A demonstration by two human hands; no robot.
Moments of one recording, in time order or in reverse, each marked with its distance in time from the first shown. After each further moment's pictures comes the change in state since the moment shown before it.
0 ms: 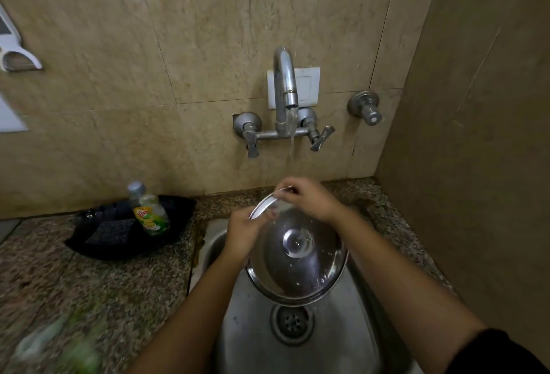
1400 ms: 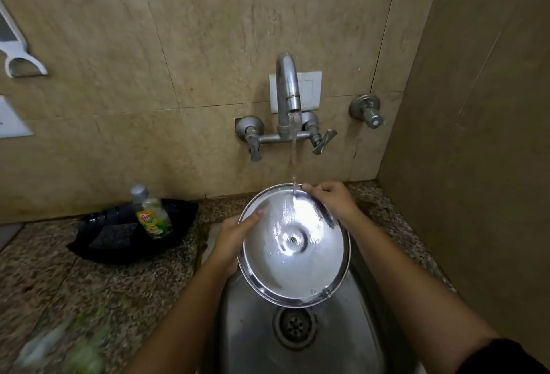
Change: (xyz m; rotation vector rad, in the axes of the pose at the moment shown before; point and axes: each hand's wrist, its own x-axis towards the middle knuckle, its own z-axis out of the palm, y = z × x) left_hand -0.002 -0.001 -0.028 -0.233 -0.094 -0.179; right_hand -0.010 0.031 -0.009 0.299 0.336 0.414
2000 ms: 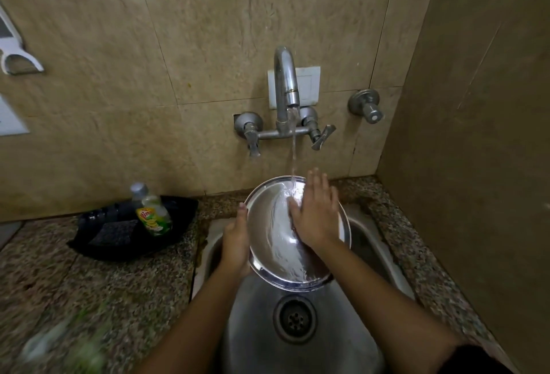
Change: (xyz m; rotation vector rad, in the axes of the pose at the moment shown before) left_hand -0.008 -0.014 0.016 0.013 0.241 -0.006; right_hand -0.035 0.017 0.055 -0.741 0.226 -0.233
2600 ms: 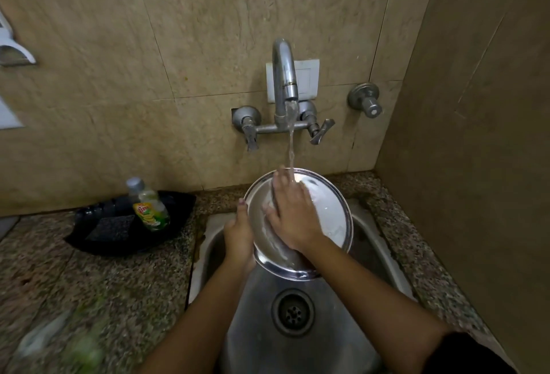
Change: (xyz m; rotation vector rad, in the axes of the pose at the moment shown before) left_hand -0.003 0.000 0.011 -0.014 0.096 -0.036; right_hand -0.004 -0.021 0.004 0.004 -0.135 -0.300
